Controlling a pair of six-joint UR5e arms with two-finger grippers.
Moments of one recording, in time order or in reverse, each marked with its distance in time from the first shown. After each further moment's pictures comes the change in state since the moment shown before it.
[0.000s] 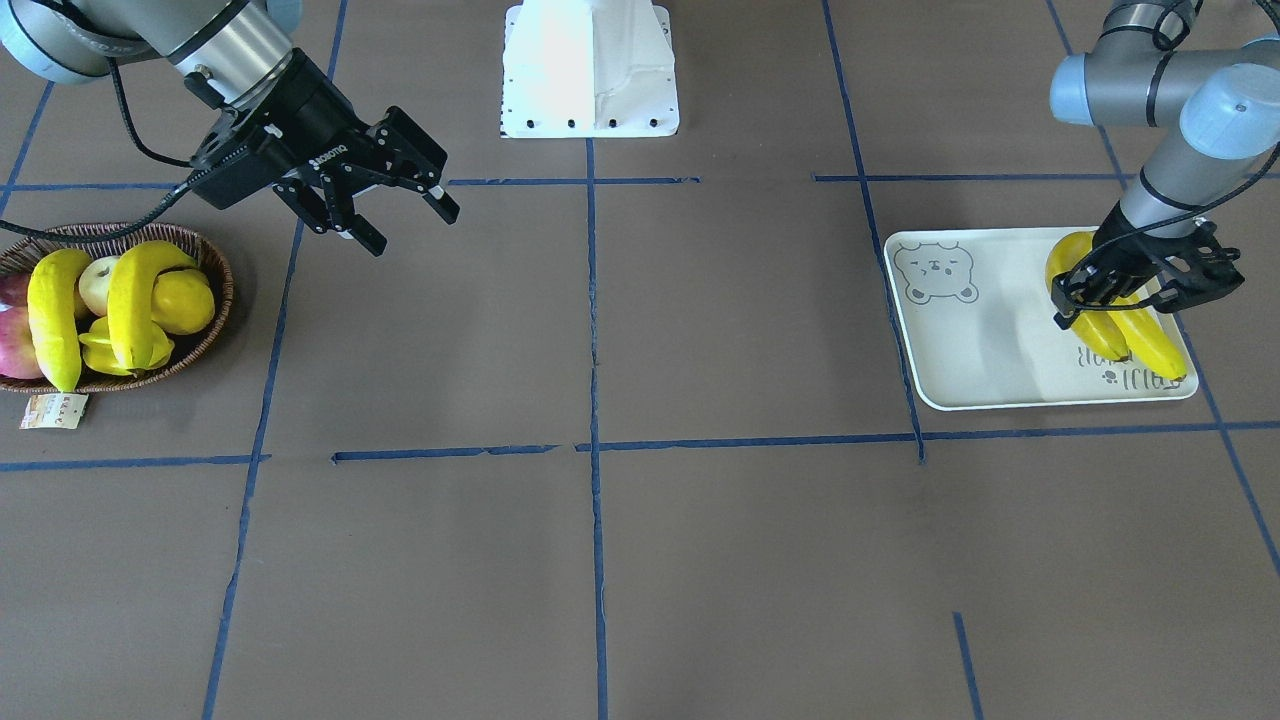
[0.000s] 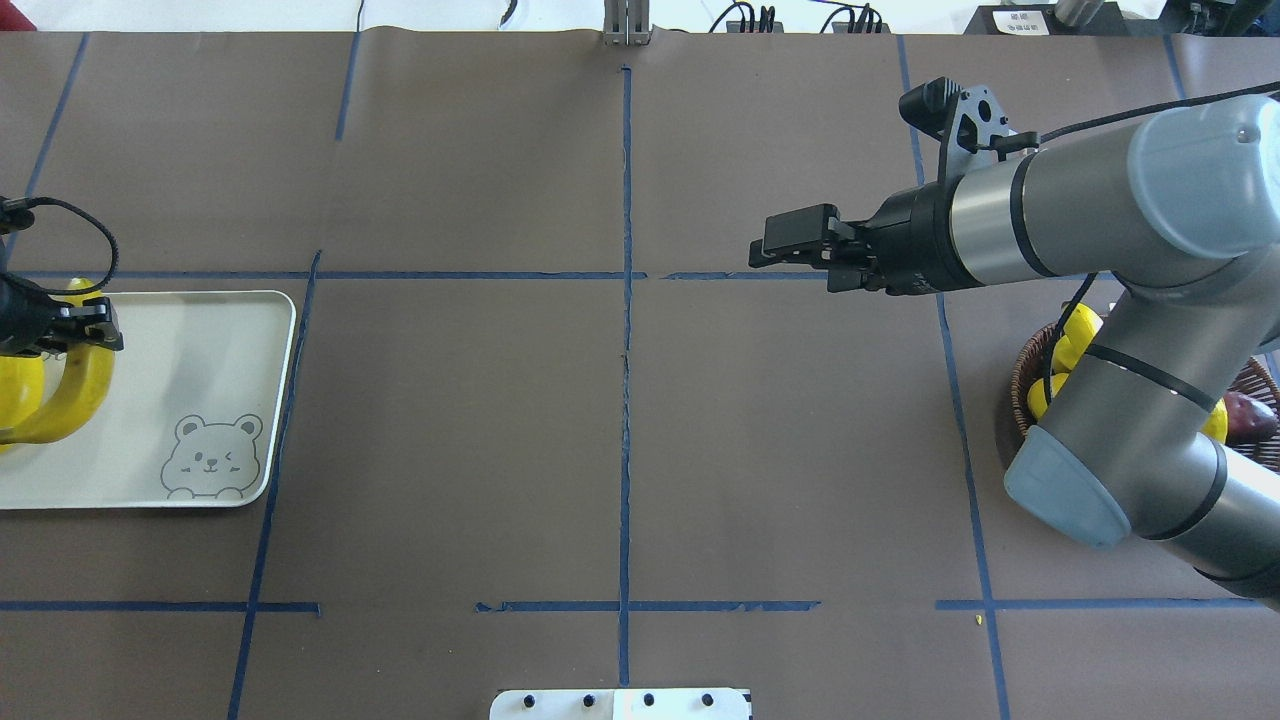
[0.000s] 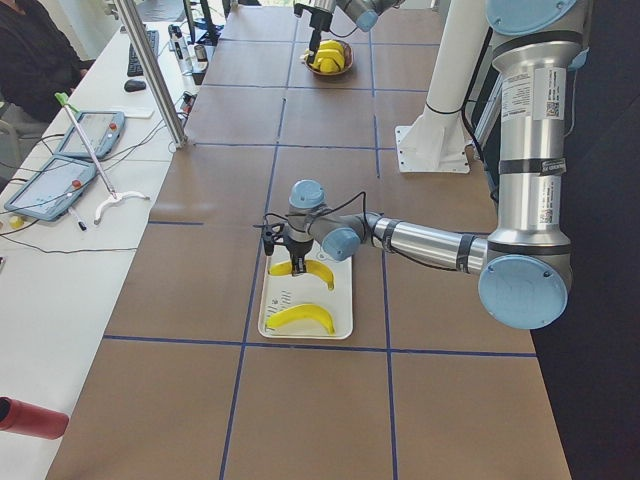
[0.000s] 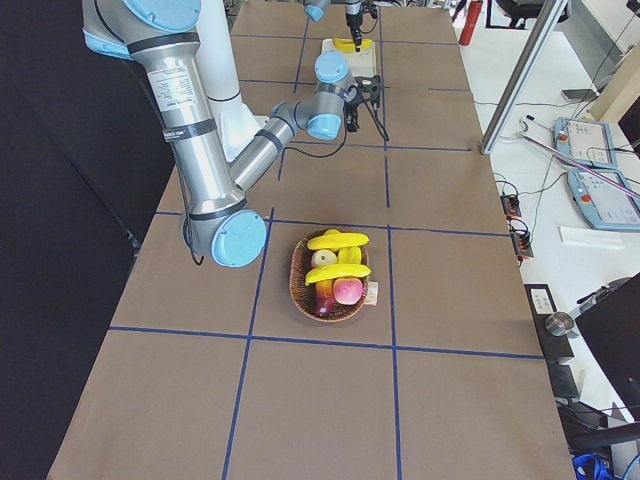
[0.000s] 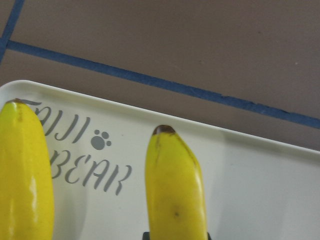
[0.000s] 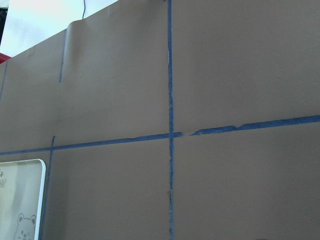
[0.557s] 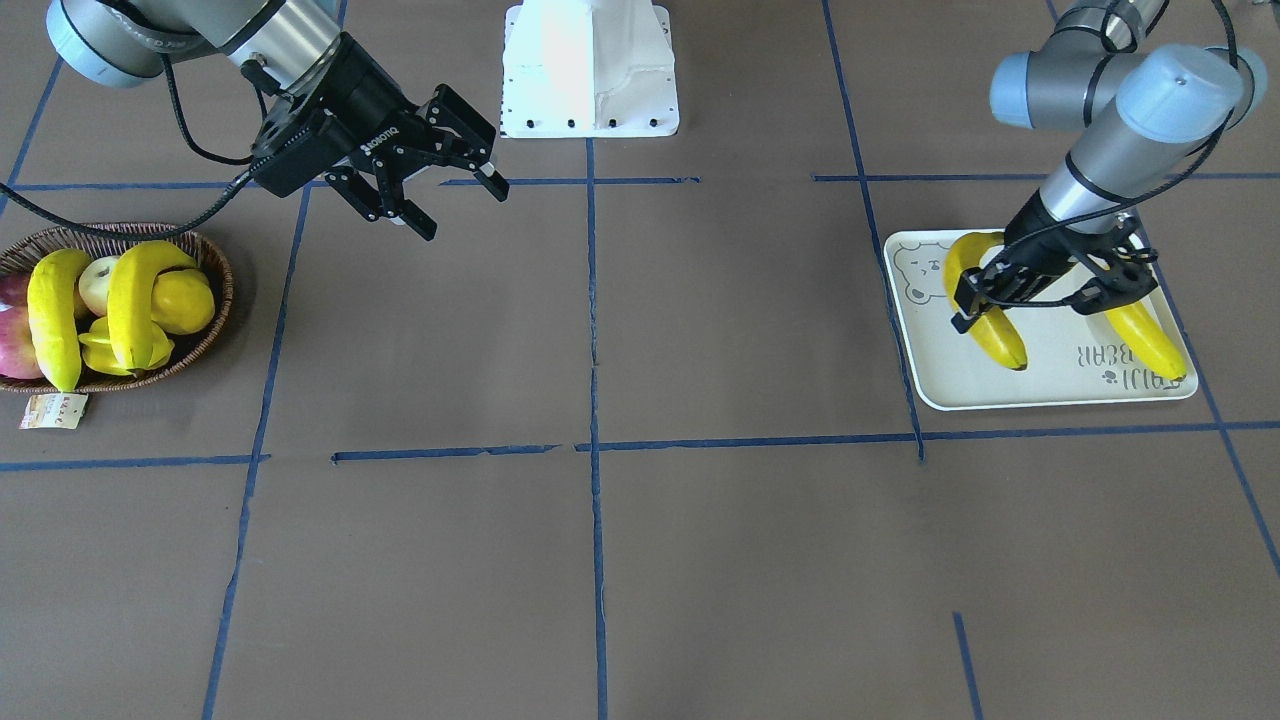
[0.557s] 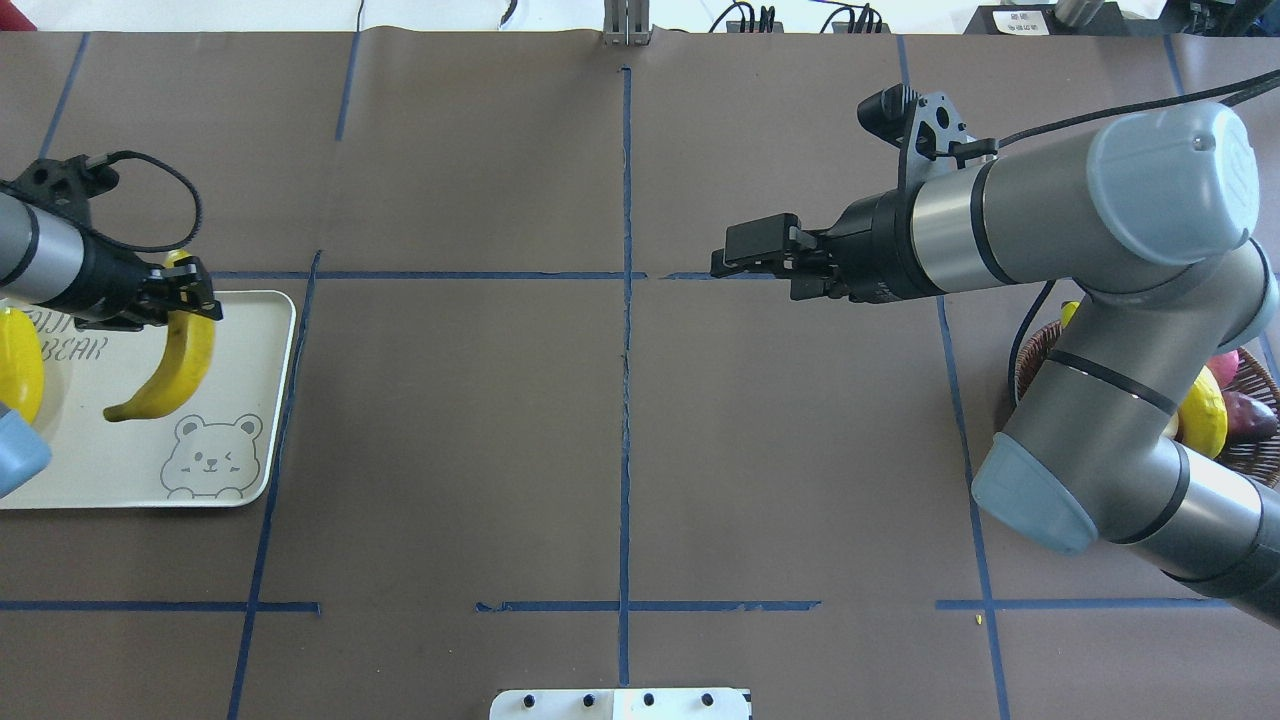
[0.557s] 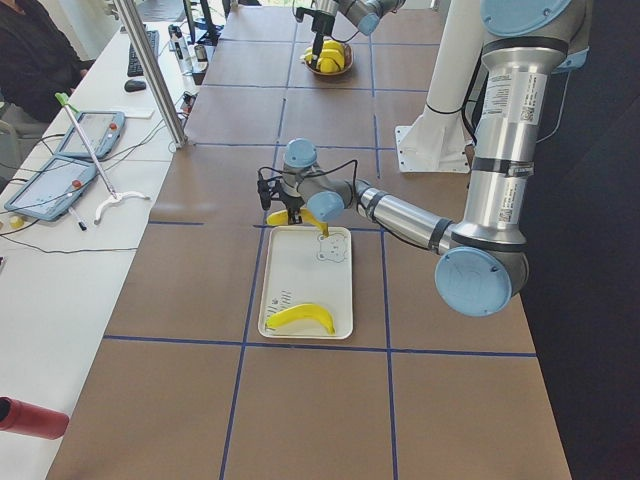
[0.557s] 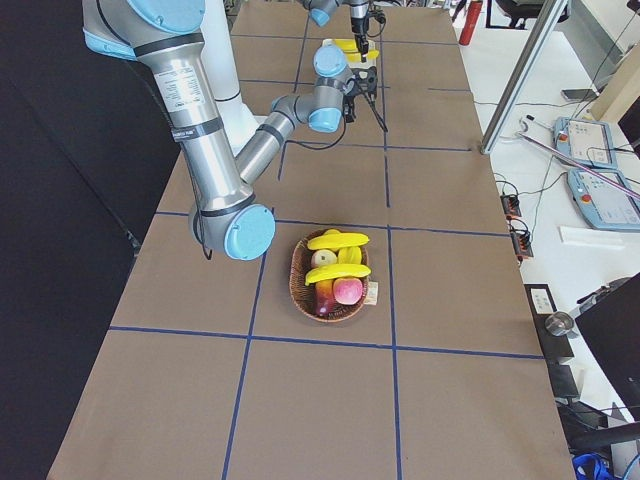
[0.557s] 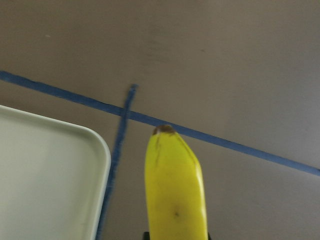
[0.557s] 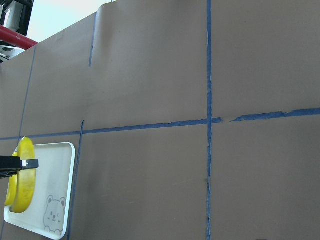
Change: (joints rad) left arm 0.025 -0.113 -0.074 0.000 -0.088 -0.198; right arm -0.038 0.098 -0.029 0.011 0.000 0.026
